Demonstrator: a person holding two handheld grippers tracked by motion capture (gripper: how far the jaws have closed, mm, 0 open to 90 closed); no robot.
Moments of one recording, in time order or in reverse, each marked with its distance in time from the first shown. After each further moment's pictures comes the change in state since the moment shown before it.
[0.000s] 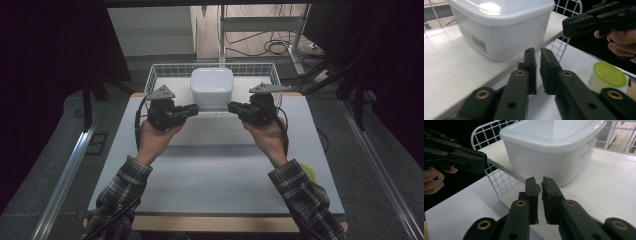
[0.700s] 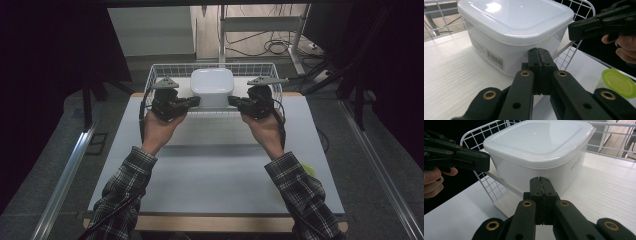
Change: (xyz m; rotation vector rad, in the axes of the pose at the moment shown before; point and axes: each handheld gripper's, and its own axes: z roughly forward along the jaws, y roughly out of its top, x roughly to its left) left arm 0.018 0.022 0.021 0.009 0.034 -0.038; right arm -0.010 0.015 0.015 0.004 -0.033 0.033
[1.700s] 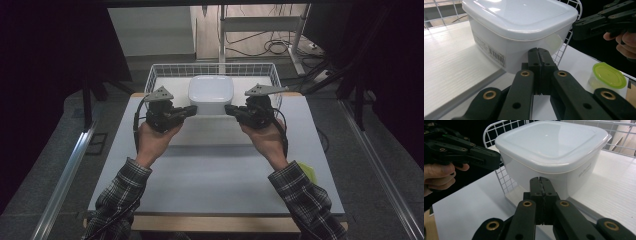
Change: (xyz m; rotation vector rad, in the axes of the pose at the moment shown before) left arm -0.014 -0.019 -0.019 -0.017 -0.010 0.014; right arm 0.024 -0.009 -0.018 0.008 0.051 -0.072
